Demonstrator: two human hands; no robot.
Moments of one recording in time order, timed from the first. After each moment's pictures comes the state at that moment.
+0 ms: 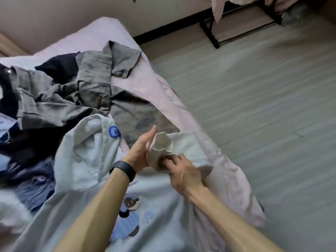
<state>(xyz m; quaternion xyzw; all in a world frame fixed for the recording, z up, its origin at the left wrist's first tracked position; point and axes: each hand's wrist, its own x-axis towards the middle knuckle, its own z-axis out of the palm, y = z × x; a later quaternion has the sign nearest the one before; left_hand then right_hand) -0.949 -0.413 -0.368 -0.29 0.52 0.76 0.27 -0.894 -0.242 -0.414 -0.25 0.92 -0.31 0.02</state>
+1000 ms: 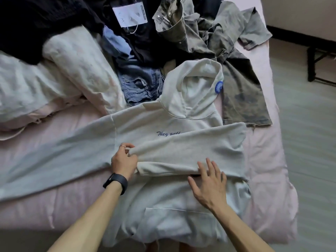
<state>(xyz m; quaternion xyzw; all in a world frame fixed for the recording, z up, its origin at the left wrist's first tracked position) -0.532 -0.634 -0.462 -0.61 0.66 0.44 -0.02 -0.665 -0.366 -0.472 -0.29 0.93 -0.01 0.20</state>
